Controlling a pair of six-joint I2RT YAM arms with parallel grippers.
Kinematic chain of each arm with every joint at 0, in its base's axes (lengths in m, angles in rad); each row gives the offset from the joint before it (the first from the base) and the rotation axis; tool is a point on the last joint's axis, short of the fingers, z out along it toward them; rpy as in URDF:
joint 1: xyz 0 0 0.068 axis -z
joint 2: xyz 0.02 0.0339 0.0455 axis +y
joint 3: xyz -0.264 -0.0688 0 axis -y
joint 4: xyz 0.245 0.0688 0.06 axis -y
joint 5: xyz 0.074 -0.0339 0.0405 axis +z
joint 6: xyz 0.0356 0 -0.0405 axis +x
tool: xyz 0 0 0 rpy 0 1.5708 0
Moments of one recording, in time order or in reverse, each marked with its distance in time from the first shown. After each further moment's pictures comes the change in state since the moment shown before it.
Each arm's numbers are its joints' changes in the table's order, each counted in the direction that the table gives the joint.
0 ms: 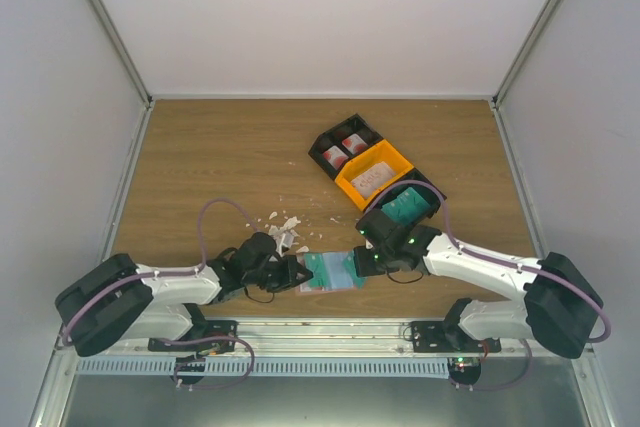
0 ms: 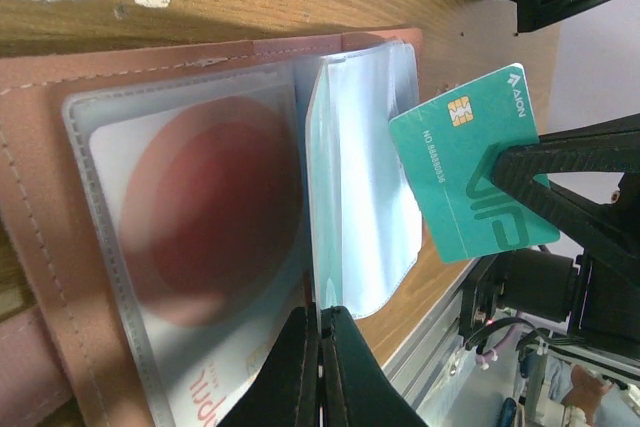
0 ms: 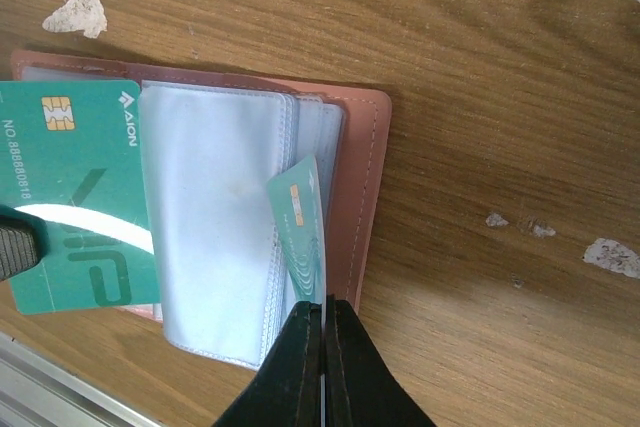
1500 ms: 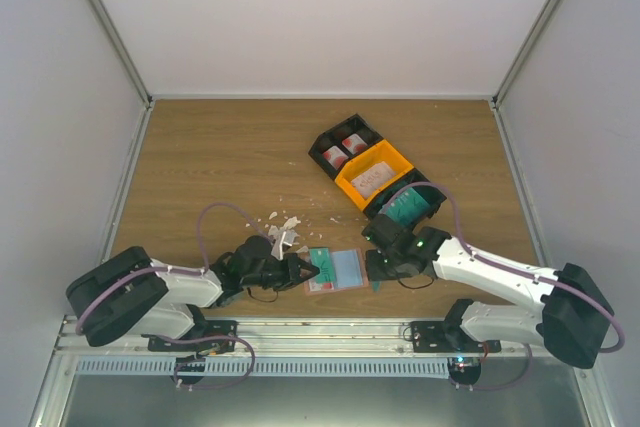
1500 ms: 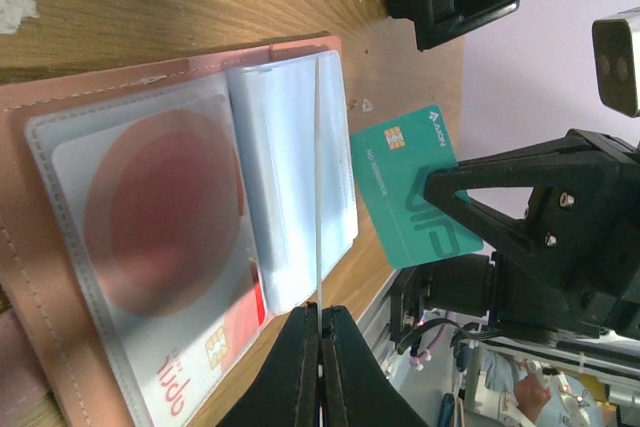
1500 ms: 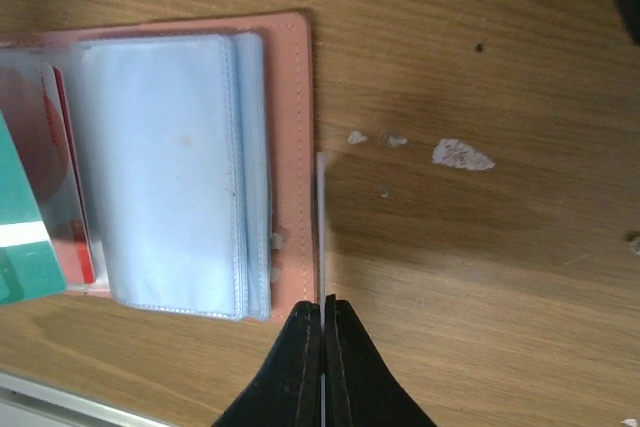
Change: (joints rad) left arm 0.006 0.079 -0.068 0.332 -0.028 -0.081; right arm -0.017 -0.085 0.011 -0.200 -0.105 0.082
